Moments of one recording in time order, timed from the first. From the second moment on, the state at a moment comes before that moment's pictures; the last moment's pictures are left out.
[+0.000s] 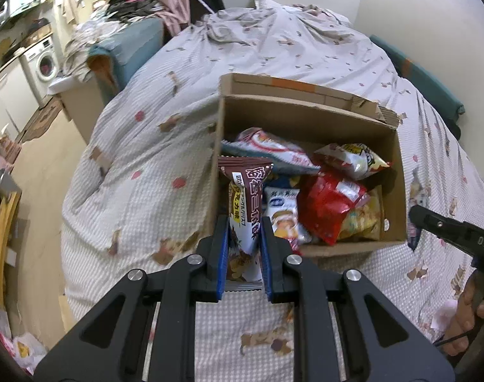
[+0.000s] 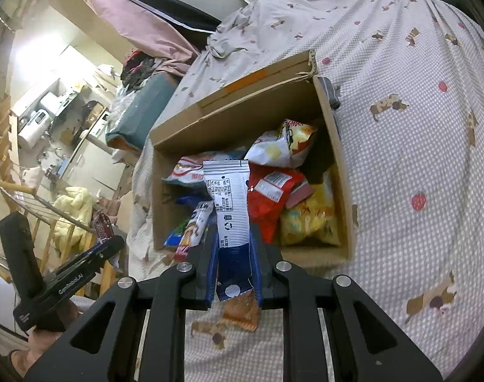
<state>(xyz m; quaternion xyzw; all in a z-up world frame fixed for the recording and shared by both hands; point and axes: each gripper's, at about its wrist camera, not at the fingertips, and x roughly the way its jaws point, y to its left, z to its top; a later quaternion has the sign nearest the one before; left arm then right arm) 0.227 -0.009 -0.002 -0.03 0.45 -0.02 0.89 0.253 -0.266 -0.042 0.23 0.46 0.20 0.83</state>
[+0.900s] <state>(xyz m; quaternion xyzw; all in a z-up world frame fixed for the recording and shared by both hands) 0.292 -0.021 -0.045 -0.05 0.47 -0.07 0.88 0.300 -0.262 -0.085 0.20 0.49 0.16 0.83</state>
